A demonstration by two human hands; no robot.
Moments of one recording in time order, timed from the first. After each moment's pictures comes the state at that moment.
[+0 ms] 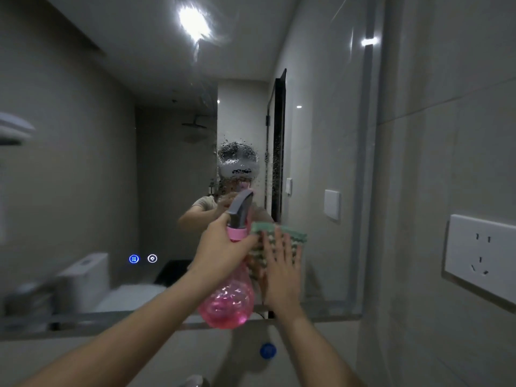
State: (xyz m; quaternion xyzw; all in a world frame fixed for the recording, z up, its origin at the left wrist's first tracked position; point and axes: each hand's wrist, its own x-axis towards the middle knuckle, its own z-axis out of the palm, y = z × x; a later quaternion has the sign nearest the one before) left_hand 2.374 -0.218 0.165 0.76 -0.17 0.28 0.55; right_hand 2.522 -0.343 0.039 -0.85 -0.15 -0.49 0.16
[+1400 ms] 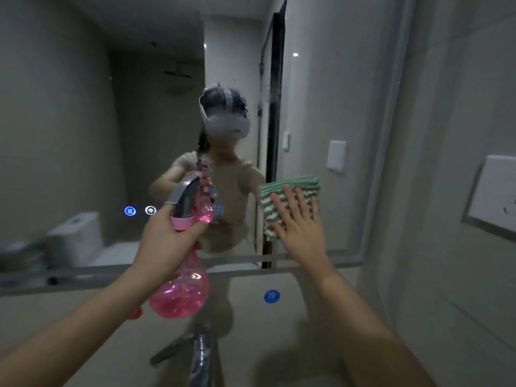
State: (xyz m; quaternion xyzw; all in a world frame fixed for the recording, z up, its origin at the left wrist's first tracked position) left_hand 2.383 -0.137 0.101 0.78 -0.09 0.31 0.54; right_hand 2.540 -0.381 0.023 -0.83 -0.15 -0.53 -0.01
